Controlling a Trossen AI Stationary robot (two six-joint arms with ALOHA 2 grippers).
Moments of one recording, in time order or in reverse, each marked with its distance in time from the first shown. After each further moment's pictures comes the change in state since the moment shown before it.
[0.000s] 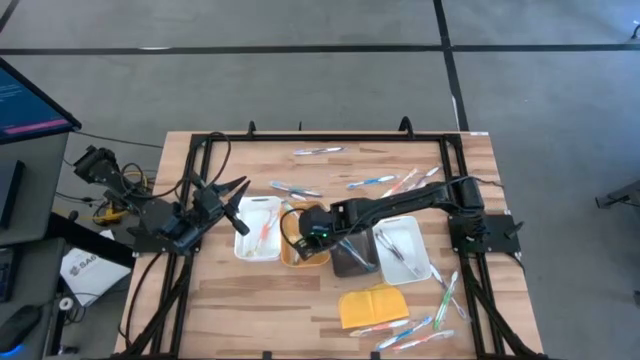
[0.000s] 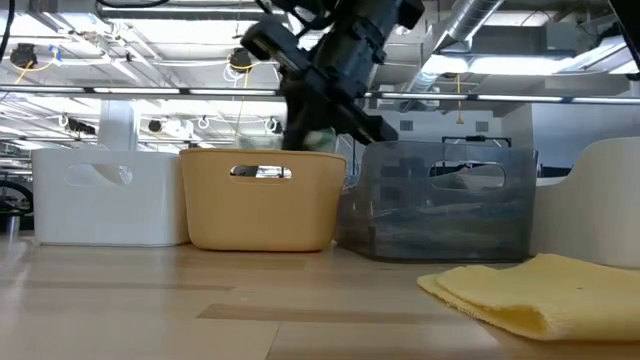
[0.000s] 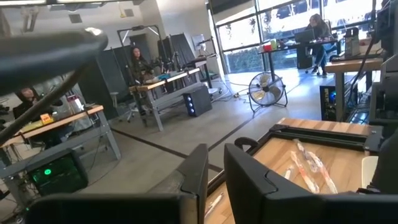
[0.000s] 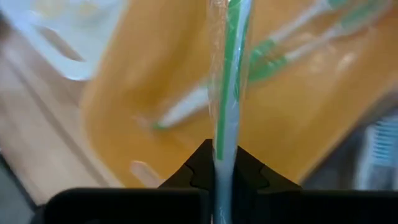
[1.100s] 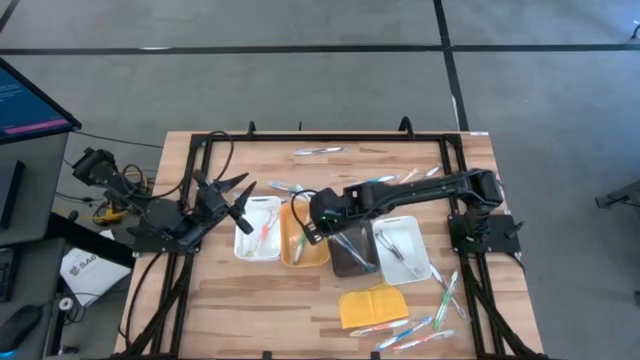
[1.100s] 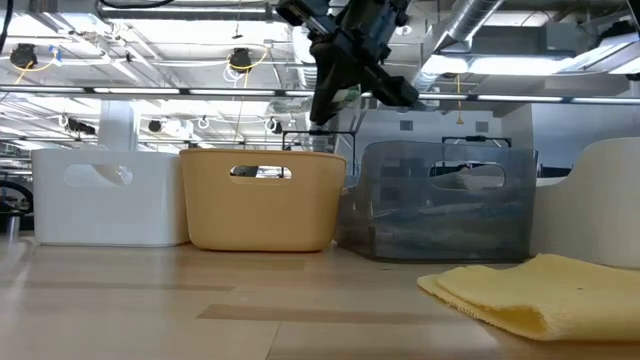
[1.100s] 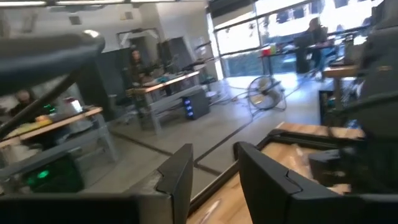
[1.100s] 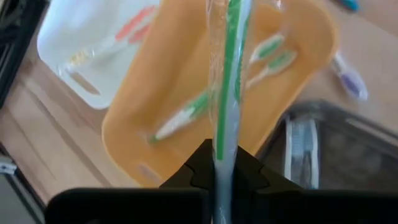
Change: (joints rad) left arm 0.045 0.021 0.000 0.029 0.050 -0.006; right arm -0.036 -0.151 0.000 -0.152 0.076 -0.004
